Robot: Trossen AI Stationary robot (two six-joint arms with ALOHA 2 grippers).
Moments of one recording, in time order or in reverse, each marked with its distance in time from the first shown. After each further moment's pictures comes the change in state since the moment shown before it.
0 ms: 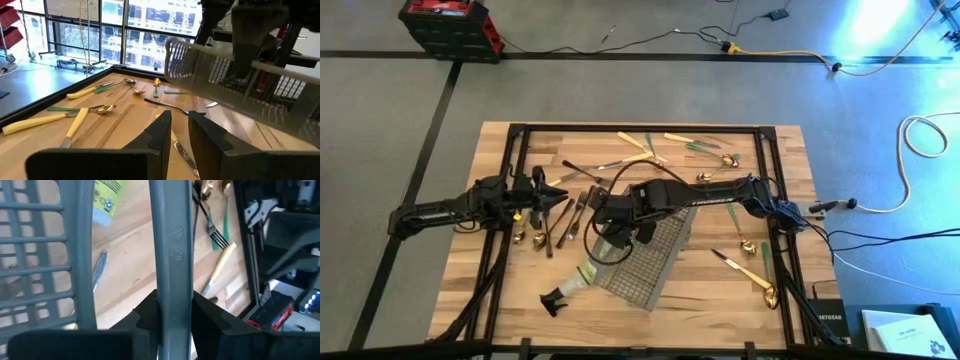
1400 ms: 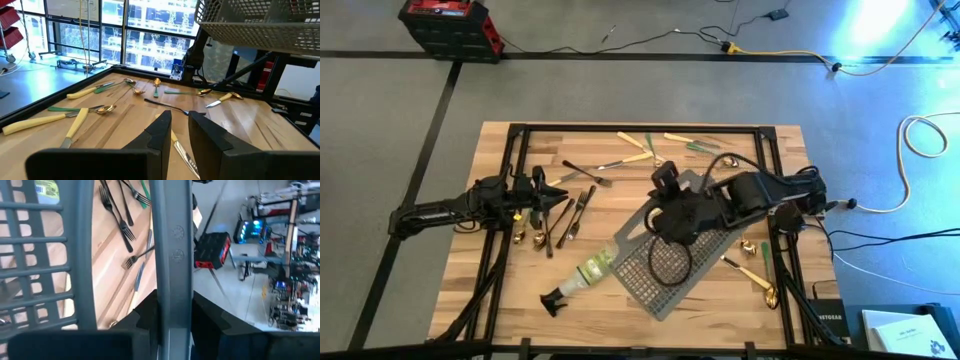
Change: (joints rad) left arm 0.000 0.000 0.000 0.000 0.000 0.000; right arm 0.210 -0.348 0.000 -0.239 0.442 0.420
